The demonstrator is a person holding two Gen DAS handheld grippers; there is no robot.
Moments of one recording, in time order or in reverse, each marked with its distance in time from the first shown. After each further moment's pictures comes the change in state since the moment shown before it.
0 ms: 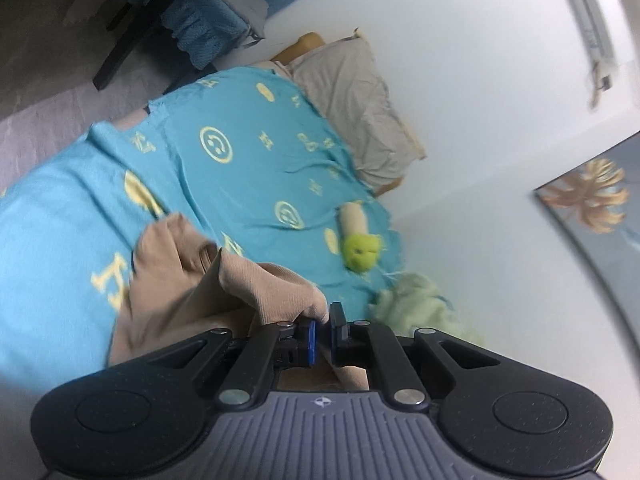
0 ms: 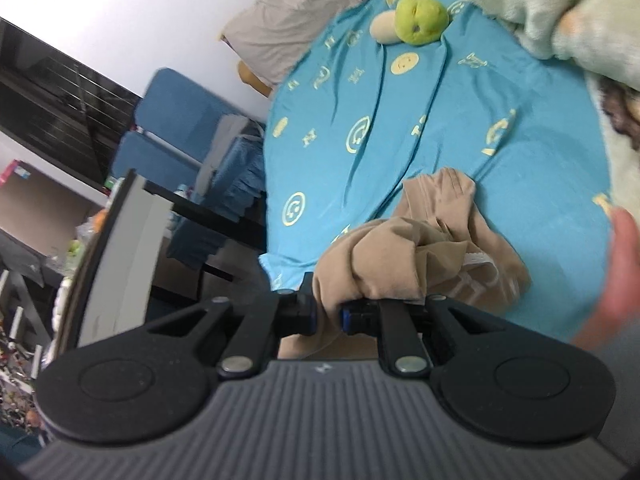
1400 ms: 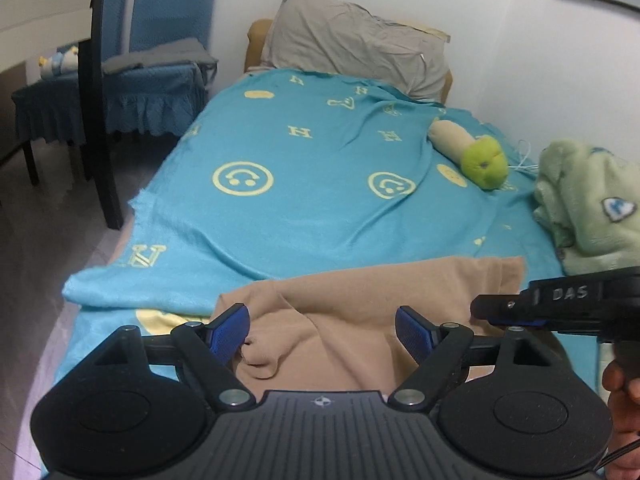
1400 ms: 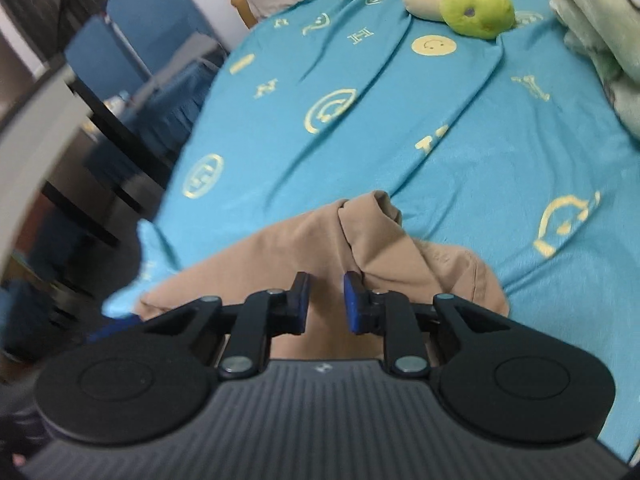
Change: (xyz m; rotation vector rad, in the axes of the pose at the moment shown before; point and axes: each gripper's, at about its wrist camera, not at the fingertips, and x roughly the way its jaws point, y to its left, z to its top) left arm 0.159 0.022 0.010 0.683 0.039 0.378; right arm 0.166 -0.013 0.036 -0.375 0.093 -0.202
